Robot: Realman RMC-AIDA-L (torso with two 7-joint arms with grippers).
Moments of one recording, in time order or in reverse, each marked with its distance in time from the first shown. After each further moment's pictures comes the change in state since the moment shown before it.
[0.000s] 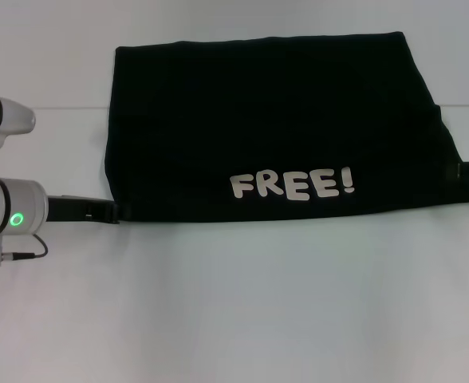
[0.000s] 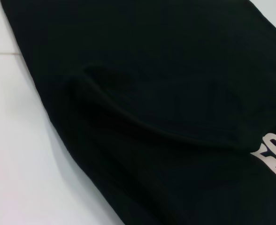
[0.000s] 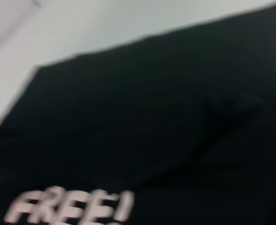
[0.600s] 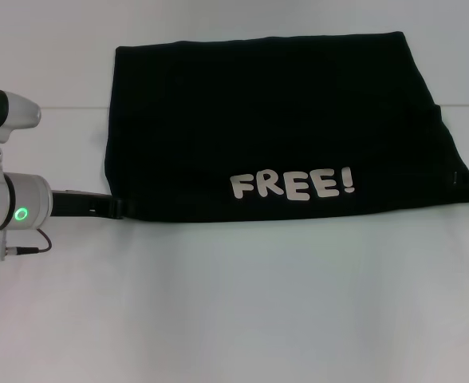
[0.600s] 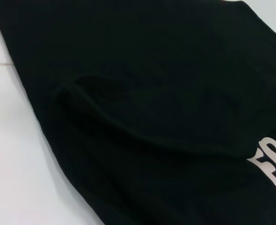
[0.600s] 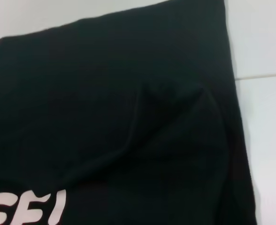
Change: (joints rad) left arm -0.014 0.002 0.009 -0.004 0.000 -0.008 -0.002; right arm 0.026 0.033 -0.012 0.077 -0.070 0.221 0.012
